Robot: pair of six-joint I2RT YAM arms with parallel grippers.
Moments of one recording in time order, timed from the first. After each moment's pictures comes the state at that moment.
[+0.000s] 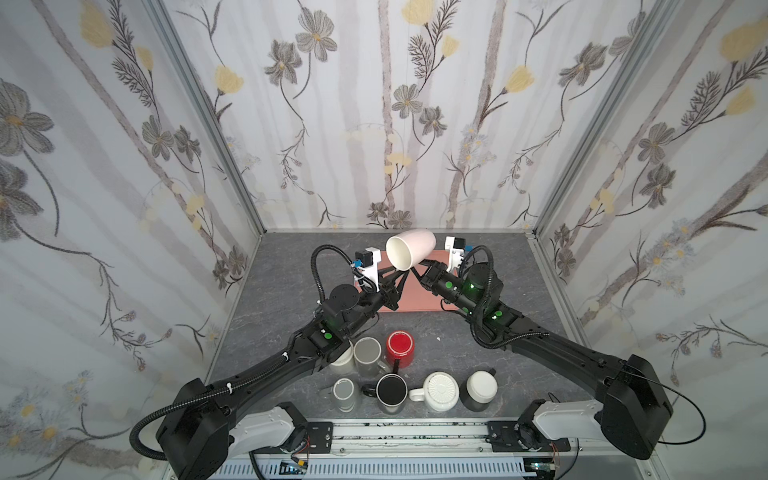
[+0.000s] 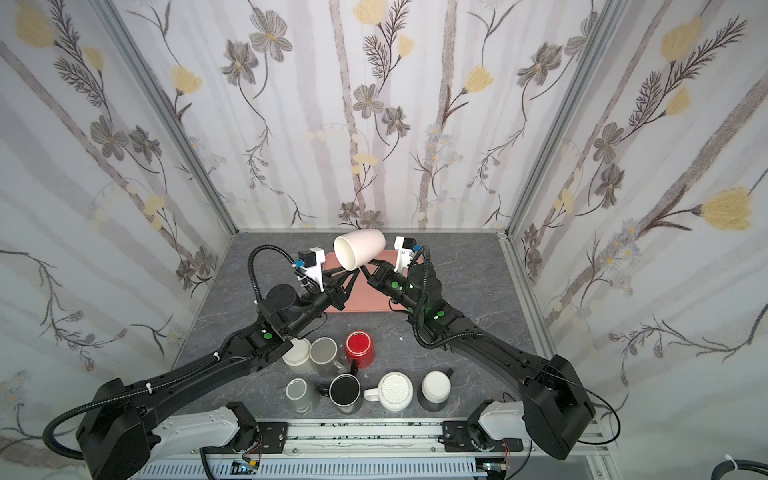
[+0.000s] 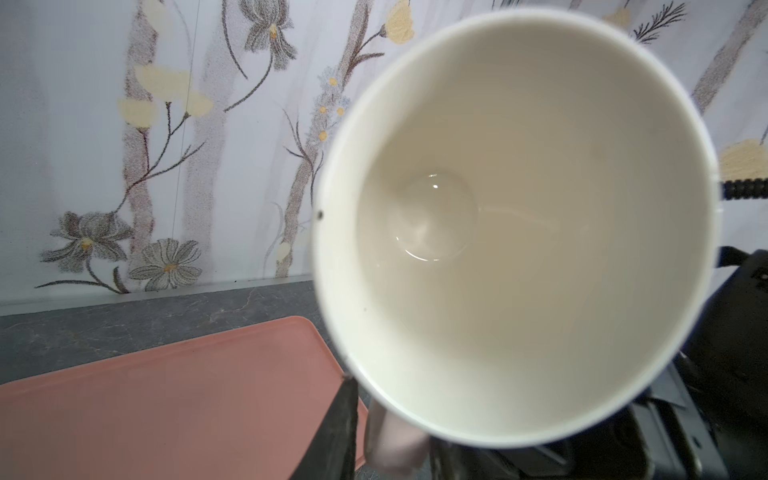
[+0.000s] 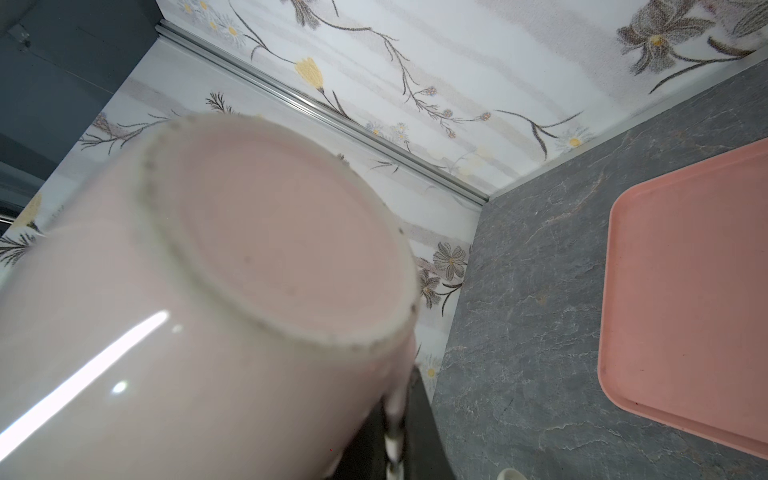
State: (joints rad) left arm -0.78 1.17 0.75 0.50 -0.03 -0.42; right arm 0.72 1.32 0.90 0.48 -0.19 1.13
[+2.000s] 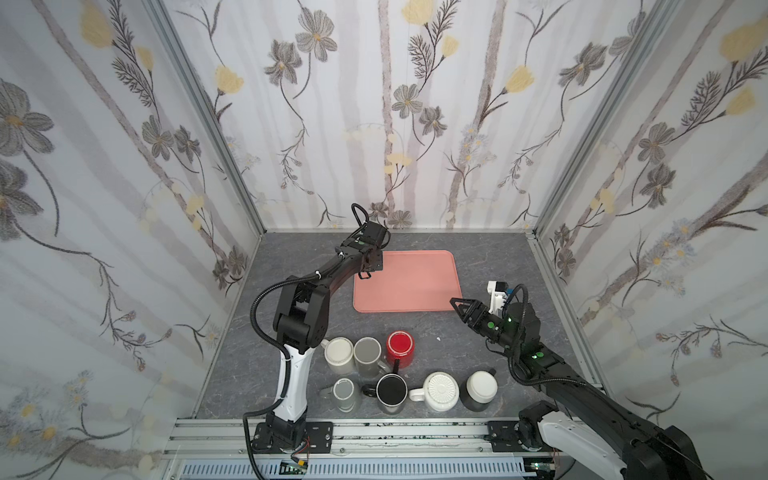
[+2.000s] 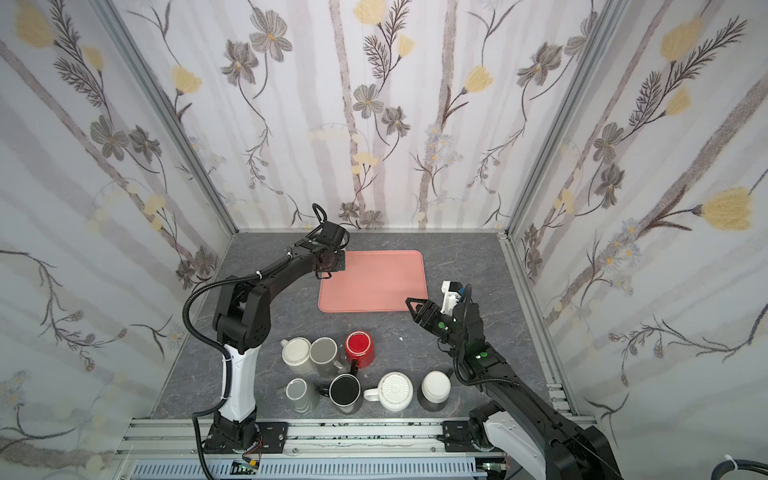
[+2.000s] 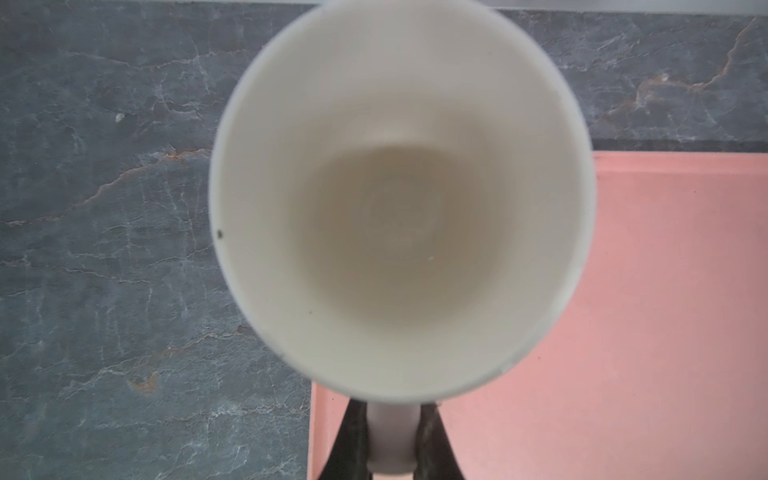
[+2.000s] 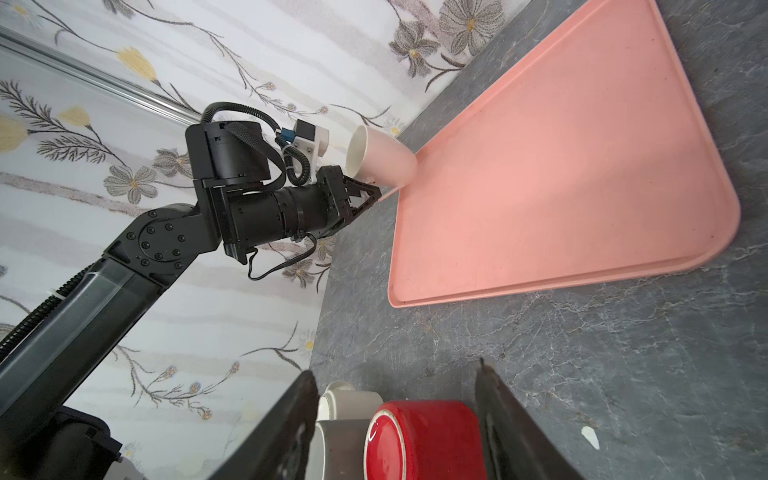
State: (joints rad) left arm -0.44 2.14 1.78 -0.66 -0.24 -0.40; right arm 0.40 0.93 0.39 0.28 -0.33 0.99
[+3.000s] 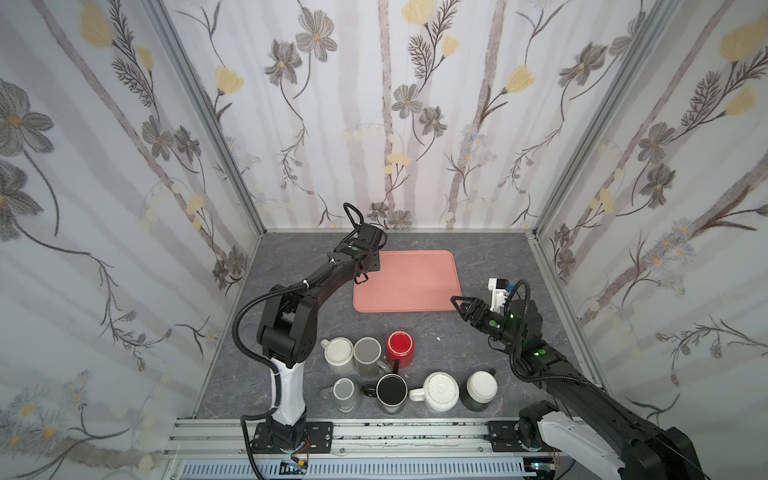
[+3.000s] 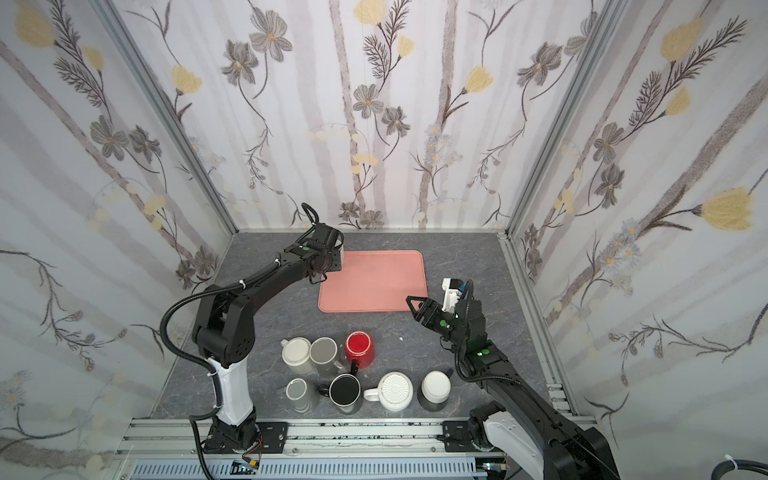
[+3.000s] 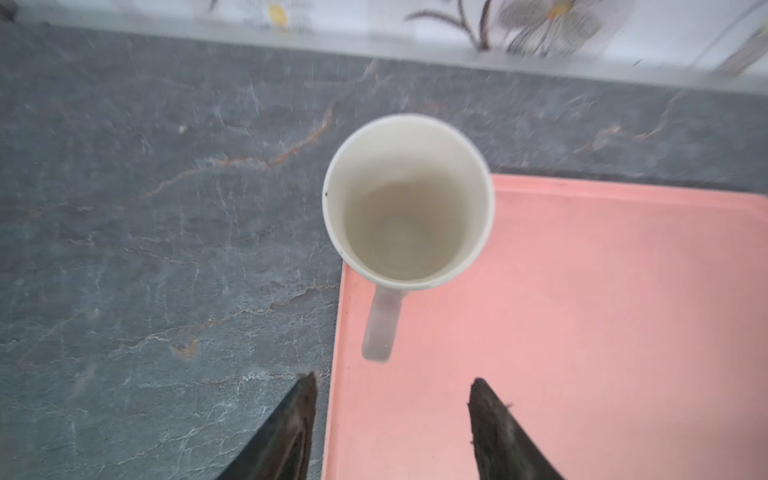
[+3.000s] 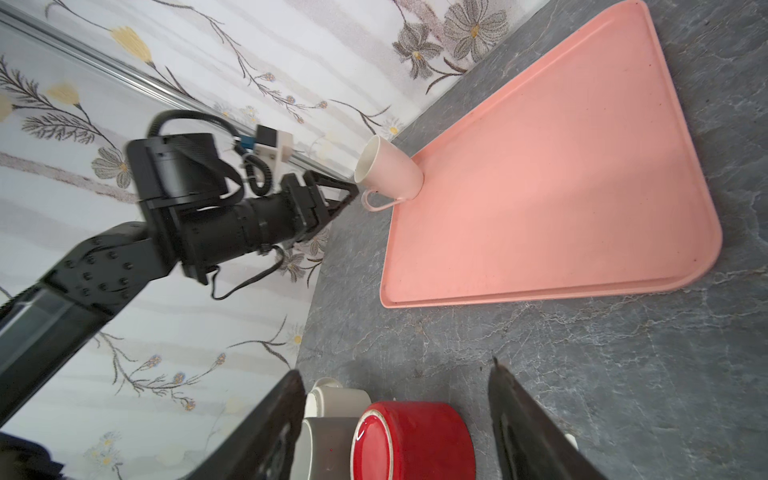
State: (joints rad) left arm -0.47 1.90 1.58 -0.54 -0.29 -0.45; right arm 0.38 0.94 0.43 0.23 -0.36 0.88
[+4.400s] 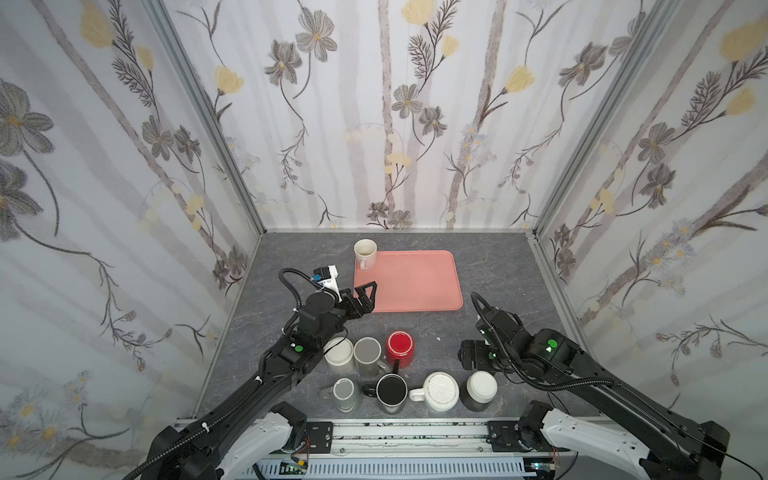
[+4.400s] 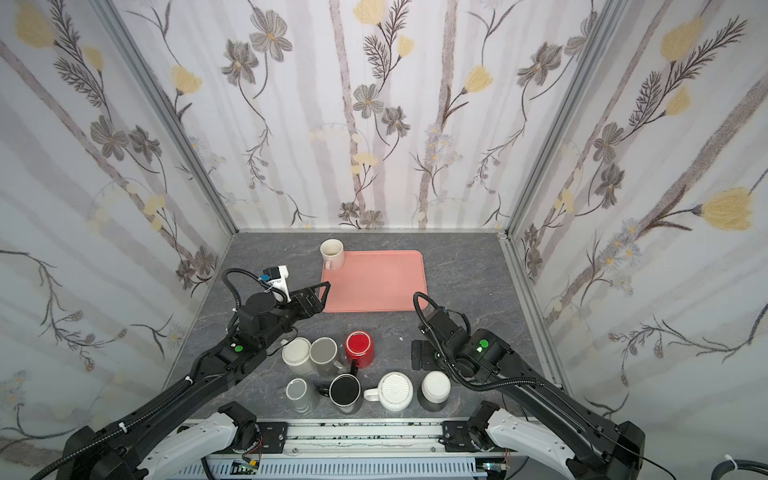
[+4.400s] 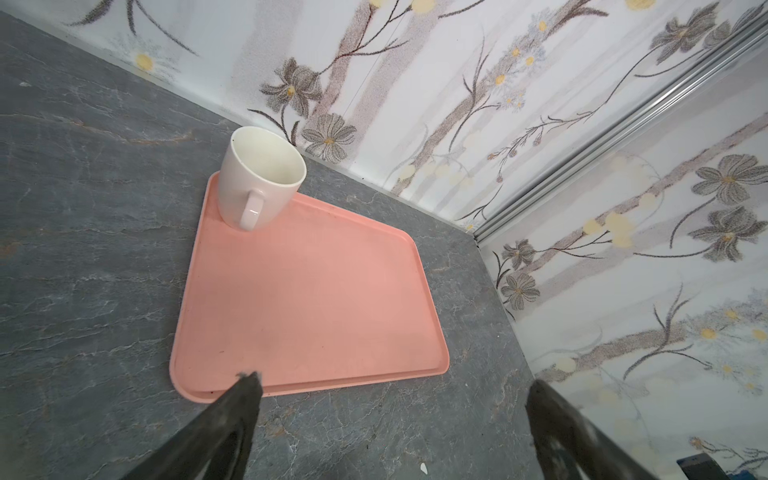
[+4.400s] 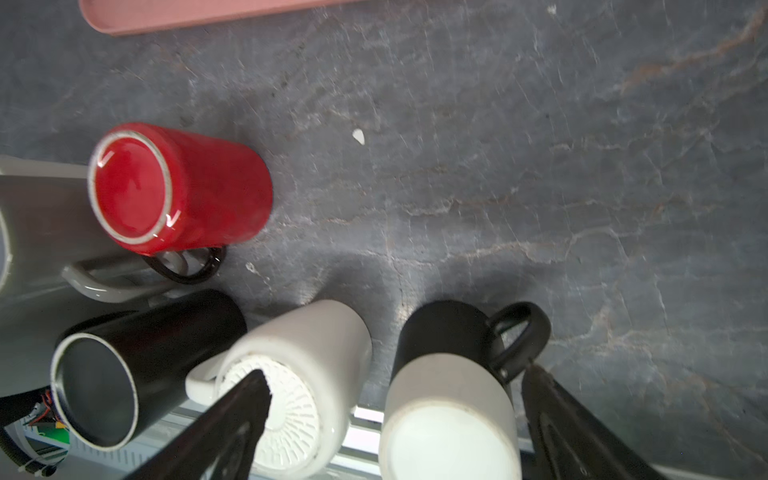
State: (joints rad) left arm -0.54 0.95 0.57 0.15 -0.02 -0.74; right arm 0.81 0.92 0.87 -1.11 0.08 0.79
